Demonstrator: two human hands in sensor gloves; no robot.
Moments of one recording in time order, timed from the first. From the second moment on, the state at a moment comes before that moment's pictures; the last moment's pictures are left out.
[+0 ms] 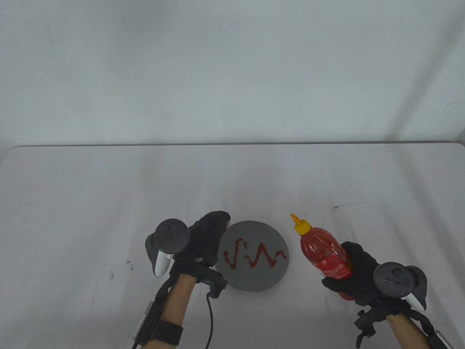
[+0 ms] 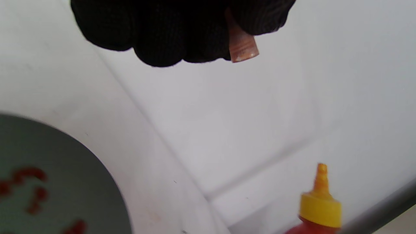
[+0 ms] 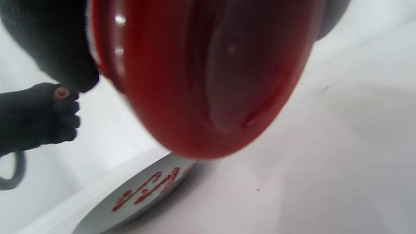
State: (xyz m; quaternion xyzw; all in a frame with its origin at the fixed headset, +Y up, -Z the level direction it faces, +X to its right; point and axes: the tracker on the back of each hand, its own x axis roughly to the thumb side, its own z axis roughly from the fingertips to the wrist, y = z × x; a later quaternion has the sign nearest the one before) left_hand -0.114 -0.672 -0.347 0.02 -0.13 0.53 0.84; right_hand 0.295 -0.715 -0.279 0.17 -0.06 0.93 0.32
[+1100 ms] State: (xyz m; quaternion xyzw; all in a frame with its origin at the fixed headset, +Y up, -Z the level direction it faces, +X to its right) left_hand -0.095 -0.675 -0.374 -0.10 -0.16 0.69 0.69; right_hand 0.231 -0.703 -0.290 0.21 -0.08 0.94 0.27
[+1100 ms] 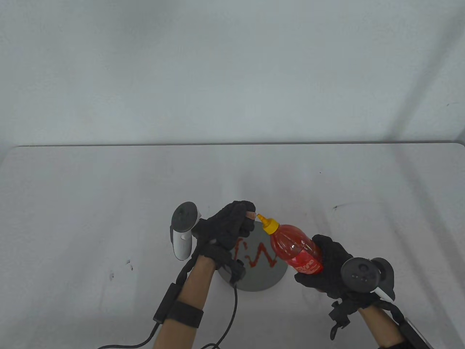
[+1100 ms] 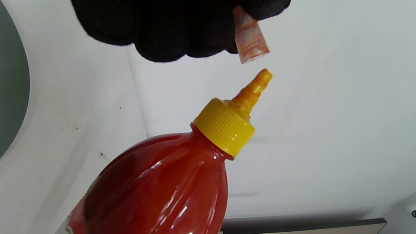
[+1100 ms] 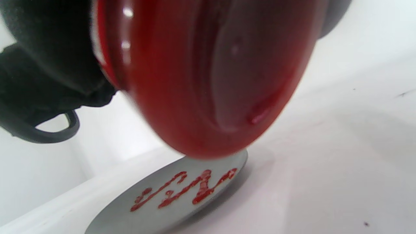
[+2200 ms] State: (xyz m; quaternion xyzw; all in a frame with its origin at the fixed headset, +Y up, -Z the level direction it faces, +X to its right) left_hand -0.100 -0.644 -0.367 0.01 -0.21 0.49 0.84; right_hand 0.198 -0.710 -0.308 0.20 -0.06 0.94 0.26
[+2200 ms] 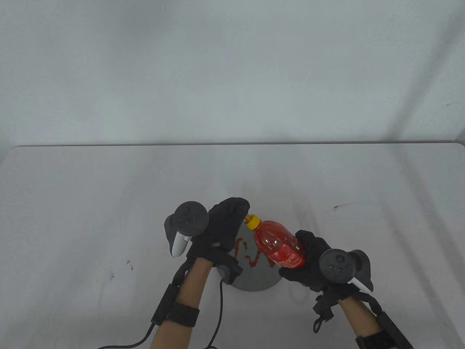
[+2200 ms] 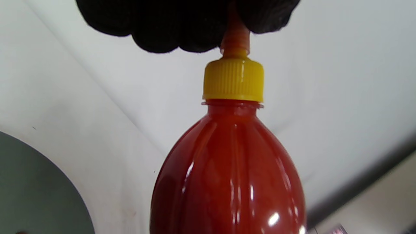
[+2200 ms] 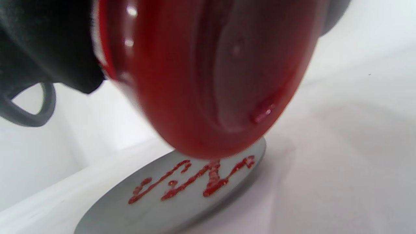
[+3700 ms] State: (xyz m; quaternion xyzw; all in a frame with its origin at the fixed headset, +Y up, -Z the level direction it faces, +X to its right) left_hand -0.099 -0.667 -0.371 -0.05 -0.15 0.49 0.86; right_hand 0.198 -0.722 -0.303 0.19 -0.05 0.95 0.25
